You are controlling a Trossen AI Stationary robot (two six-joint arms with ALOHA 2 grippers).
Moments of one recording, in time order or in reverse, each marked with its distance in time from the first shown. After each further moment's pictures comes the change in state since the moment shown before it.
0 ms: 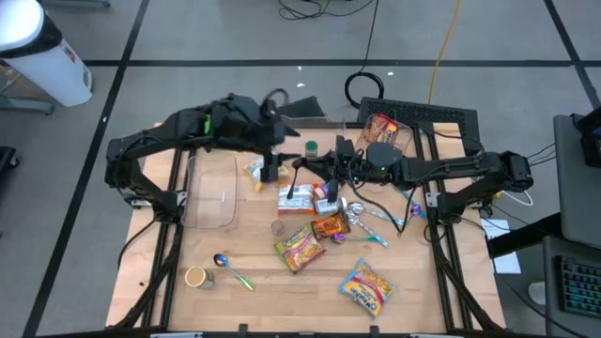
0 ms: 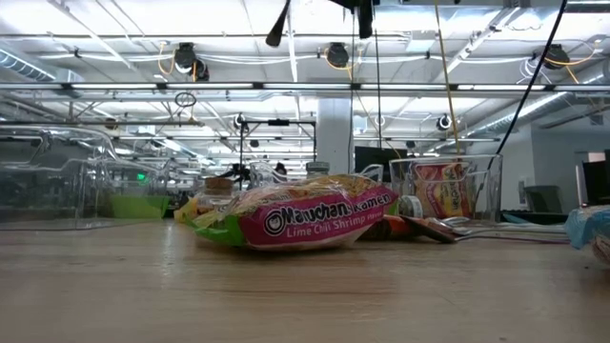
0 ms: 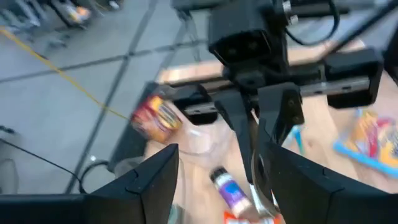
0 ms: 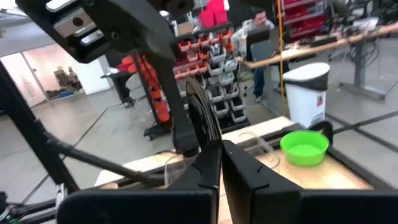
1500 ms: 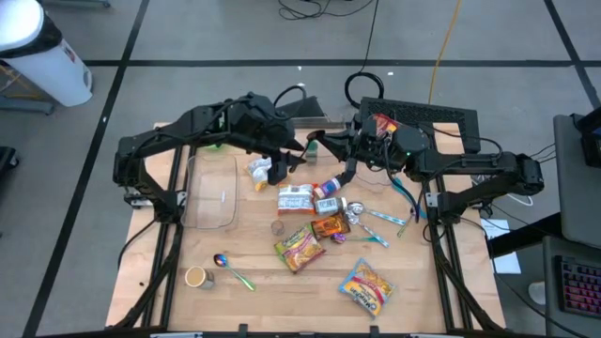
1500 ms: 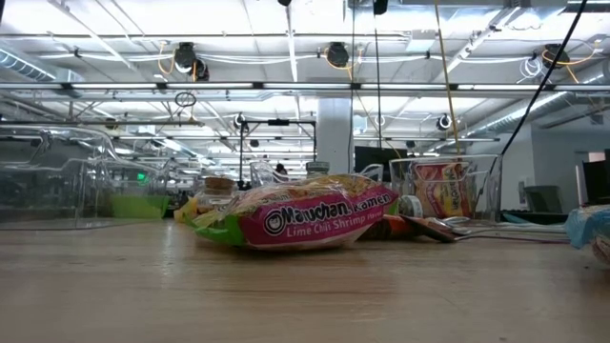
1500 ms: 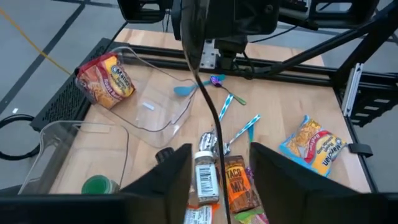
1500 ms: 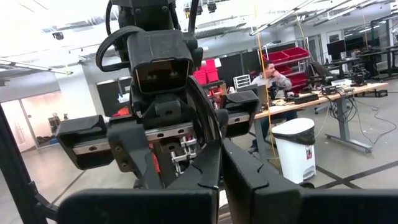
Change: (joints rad) left arm 0.049 0.072 0.000 -0.056 0.193 -0.250; right arm -0.071 -0.112 0.000 0.096 -0.003 -0.037
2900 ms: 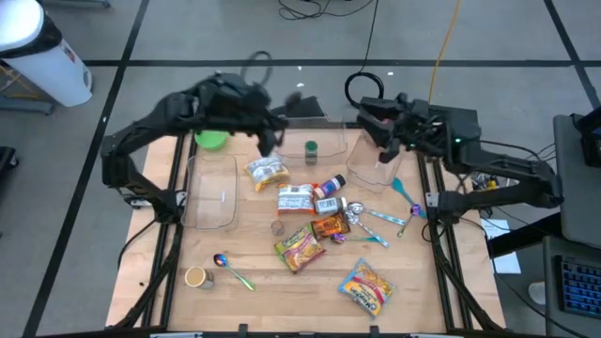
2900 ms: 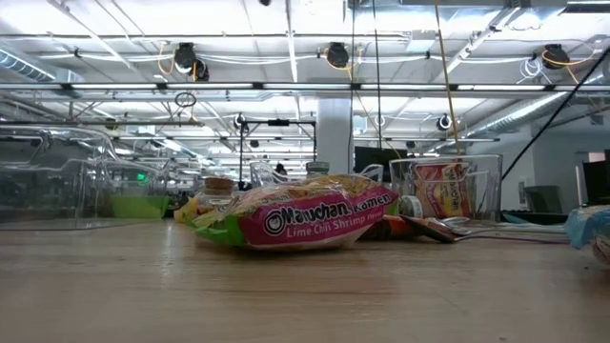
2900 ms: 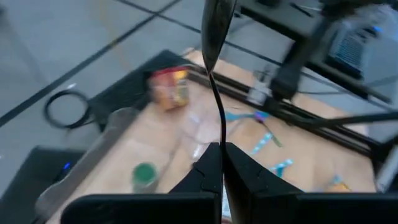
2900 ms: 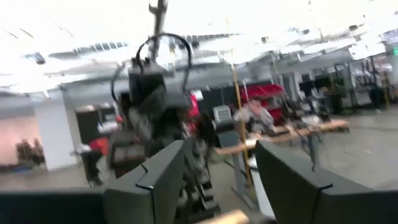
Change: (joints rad) left arm 0.109 -0.112 0.013 -0.036 -0.154 -0.224; right arm -0.114 -0.294 -0.001 -0.204 -0.001 -0.047
